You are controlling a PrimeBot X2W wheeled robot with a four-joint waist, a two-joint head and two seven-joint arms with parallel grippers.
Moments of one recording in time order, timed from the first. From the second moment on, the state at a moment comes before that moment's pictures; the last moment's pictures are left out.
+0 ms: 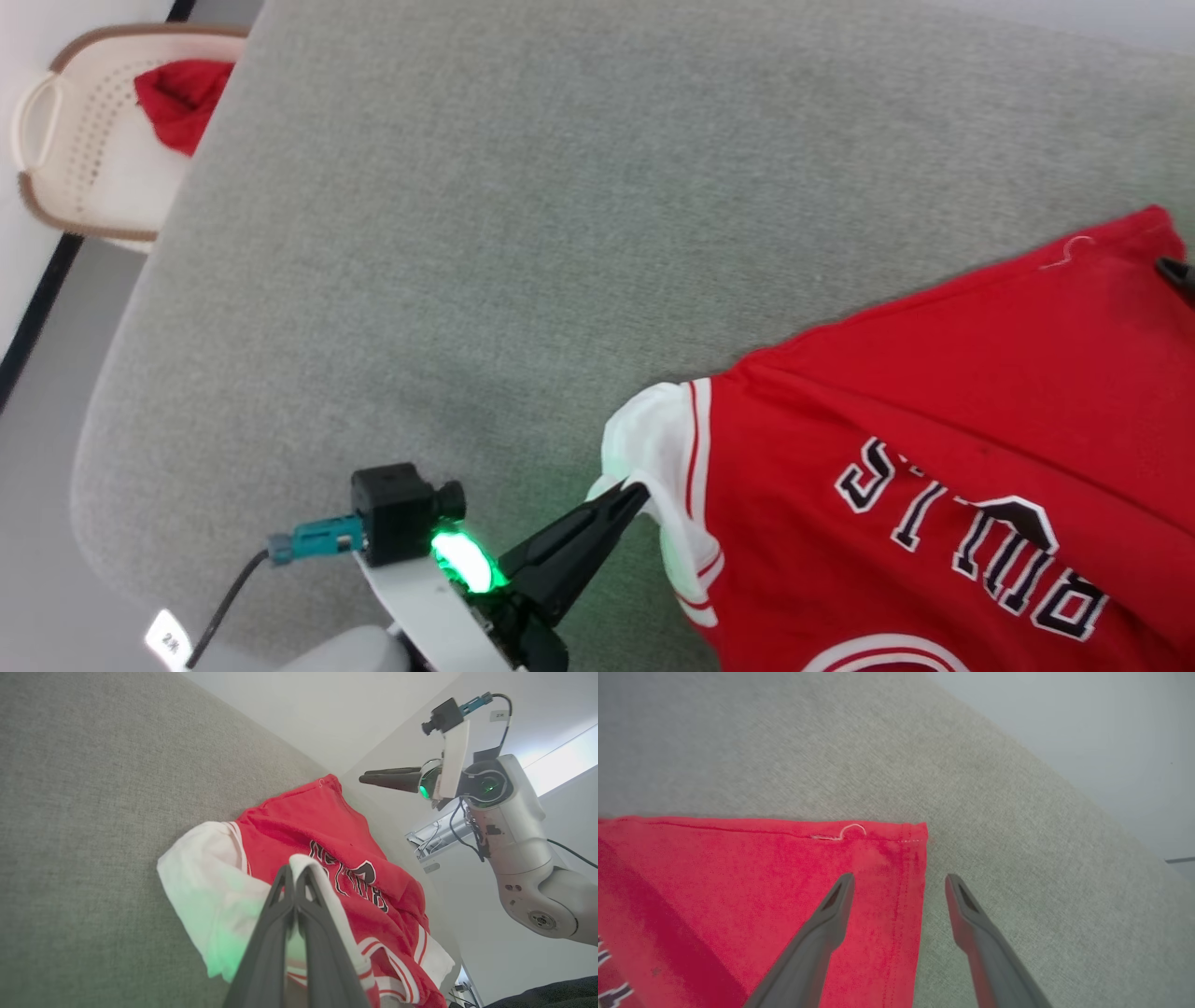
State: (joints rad) left arm -0.44 0.62 -0.96 -0.14 -1.22 -0.13 -0.26; right arm -0.54 -0.76 0.13 -0.12 0.67 0.13 0.96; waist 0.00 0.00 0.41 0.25
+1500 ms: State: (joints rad) left arm -1.36 0.61 -0.82 0.39 -1.33 -0.13 -0.19; right arm -1.23 -0.54 -0.14 0.65 0.55 0.14 0.22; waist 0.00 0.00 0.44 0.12
